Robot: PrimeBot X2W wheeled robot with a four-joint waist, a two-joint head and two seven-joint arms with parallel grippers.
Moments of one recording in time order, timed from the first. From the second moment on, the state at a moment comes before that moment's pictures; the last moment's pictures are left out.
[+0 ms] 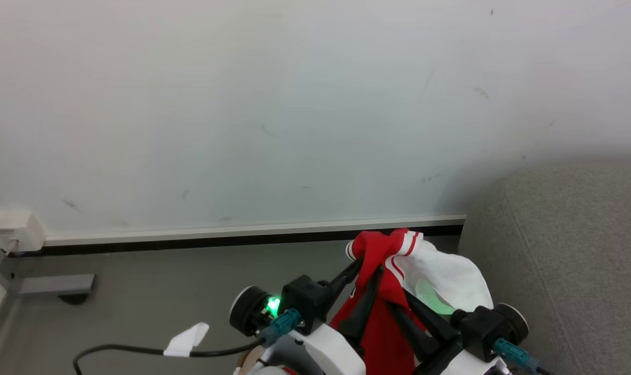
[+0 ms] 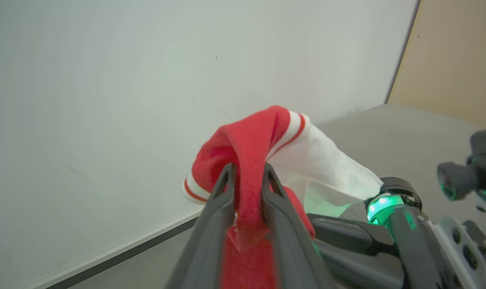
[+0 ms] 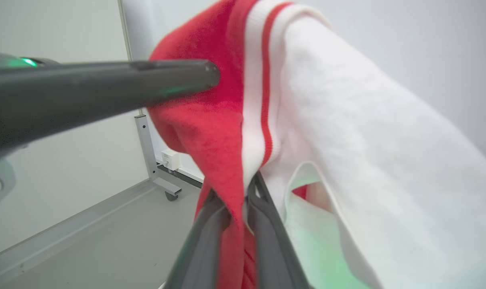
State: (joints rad) left arm -0.42 0.17 -0.84 0.07 -0.42 0.23 -0.05; right arm -0.32 -0.16 0.68 0.37 0.44 0.13 -0.26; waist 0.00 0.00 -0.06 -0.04
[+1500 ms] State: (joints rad) left arm -0.71 0.13 -0.94 0.16 -0.34 0.07 -0.07; right arm -0.55 -0.32 0.02 0.12 0.44 0.13 -0.13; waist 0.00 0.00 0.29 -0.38
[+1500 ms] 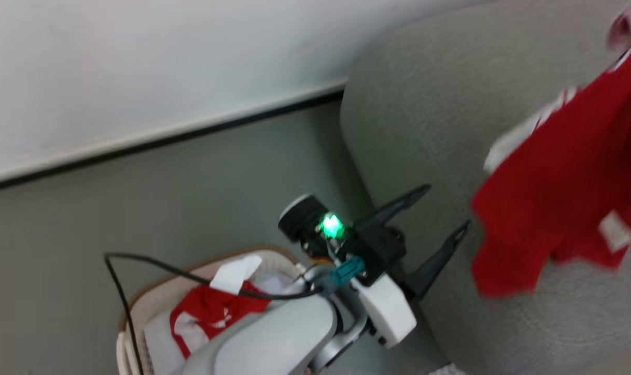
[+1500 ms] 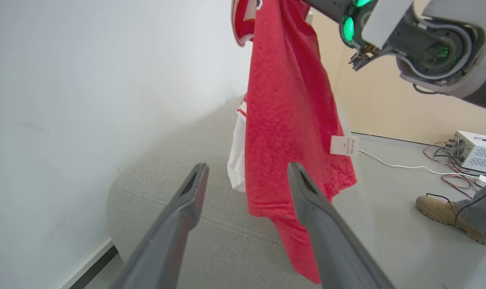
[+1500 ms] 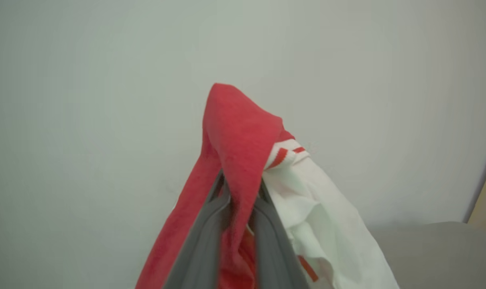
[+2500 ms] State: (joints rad) left arm -0.87 0.12 -0.93 0.18 -0.31 0.08 -0.10; right arm -1.06 -0.46 -0.61 1.04 0.07 0.13 -0.23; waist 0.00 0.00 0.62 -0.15
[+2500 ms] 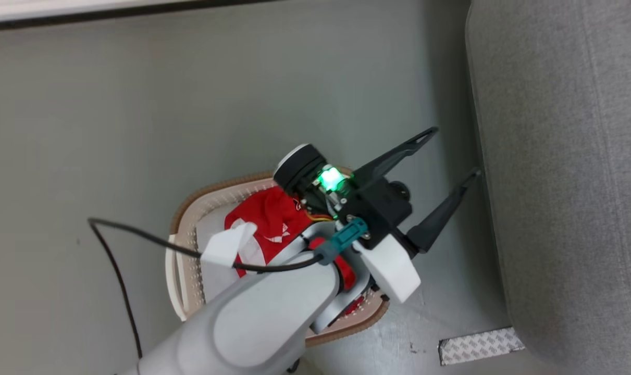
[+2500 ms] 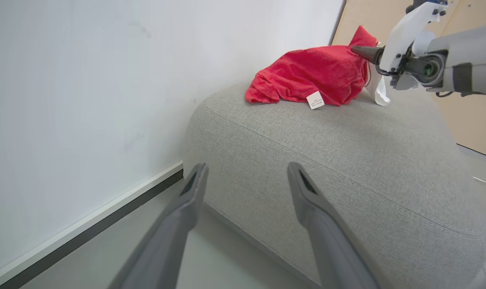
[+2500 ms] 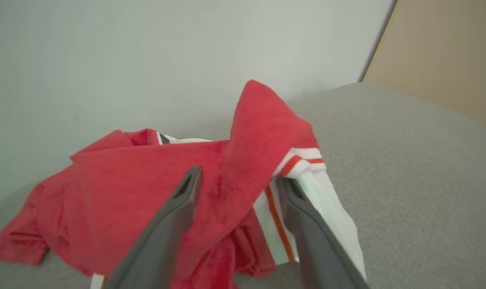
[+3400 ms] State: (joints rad) left arm -0.35 0.29 -0.74 0.26 -0.52 0.27 -0.25; right arm -0.20 -0.18 -0.20 0.34 0.22 0.13 -0.26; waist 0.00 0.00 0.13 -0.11
